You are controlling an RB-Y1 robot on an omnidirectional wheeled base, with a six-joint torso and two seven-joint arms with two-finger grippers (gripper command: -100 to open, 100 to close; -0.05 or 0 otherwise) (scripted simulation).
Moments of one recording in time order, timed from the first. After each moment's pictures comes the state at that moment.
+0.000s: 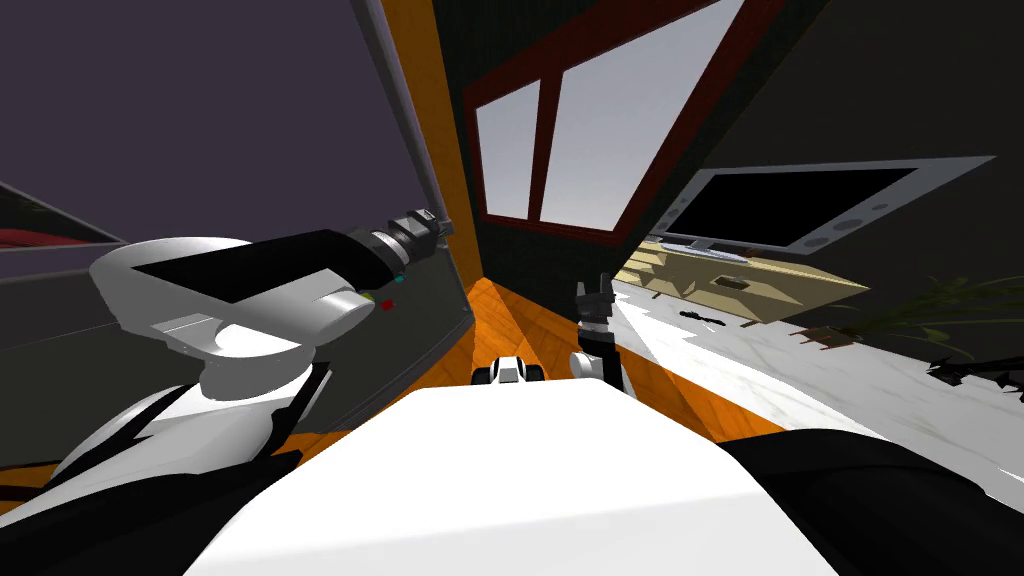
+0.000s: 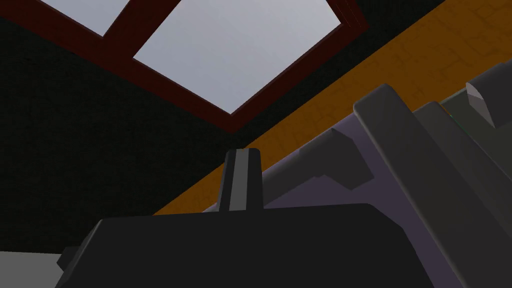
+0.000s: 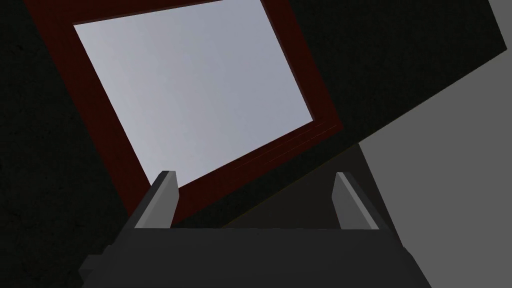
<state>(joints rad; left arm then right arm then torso) -0.39 0.92 0.06 -2.61 0.46 1.17 0.10 0.50 0.00 0.01 -2.23 -0.05 -0.42 -0.14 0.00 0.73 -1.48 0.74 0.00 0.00</state>
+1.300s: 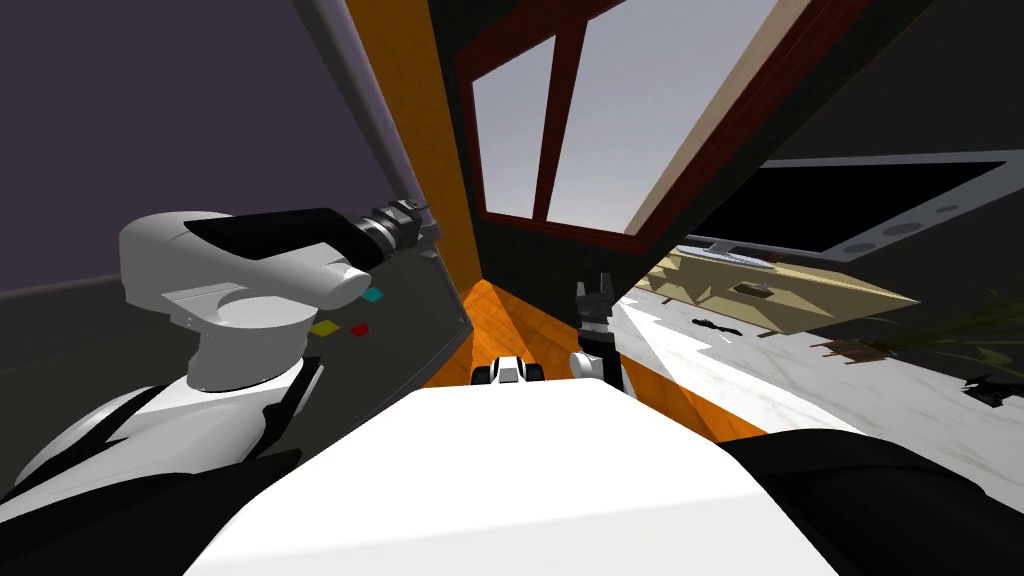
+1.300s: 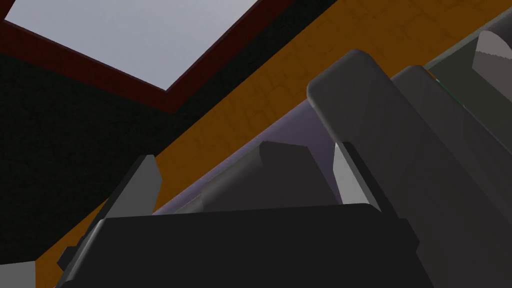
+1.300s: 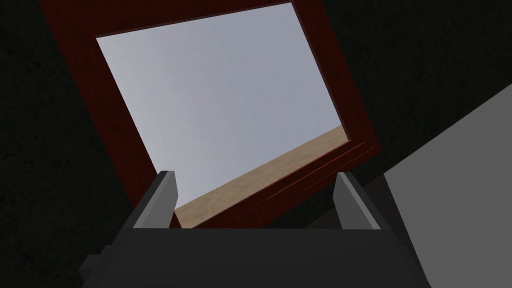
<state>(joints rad) -0.42 0.96 0.12 -2.42 0.44 1.17 0.07 0.50 0.00 0.01 -2.23 -0.05 -0.42 -0.14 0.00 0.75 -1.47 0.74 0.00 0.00</state>
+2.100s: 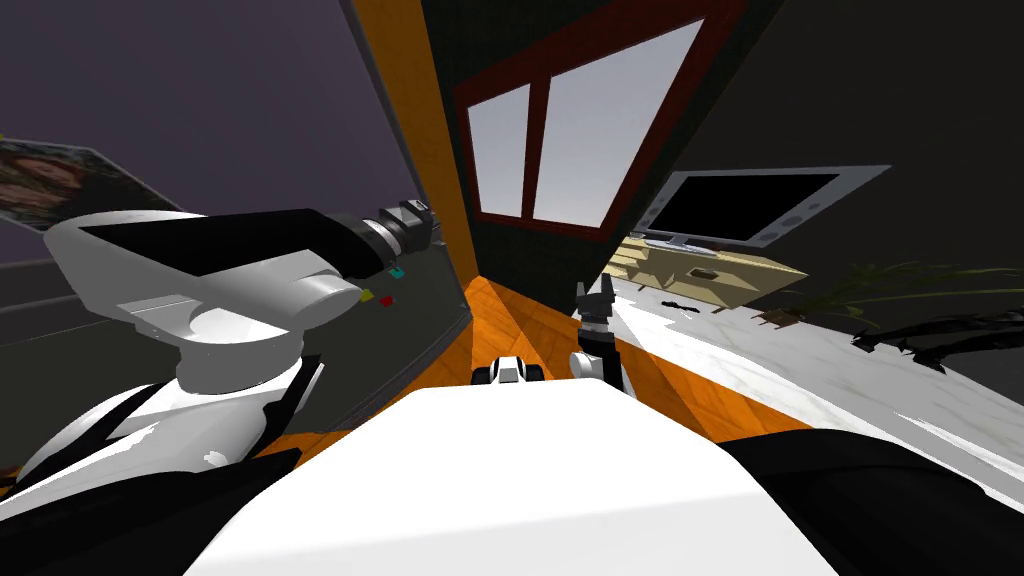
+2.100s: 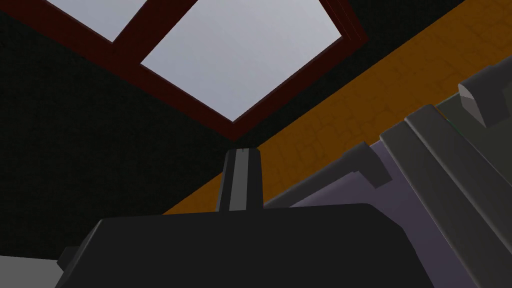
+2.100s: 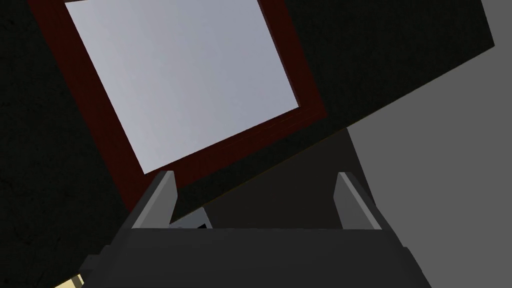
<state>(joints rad) -0.43 0.96 0.12 -2.54 0.56 1.17 0.09 0.50 0.00 0.01 -2.23 -0.05 -0.42 -0.14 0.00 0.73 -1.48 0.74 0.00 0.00</state>
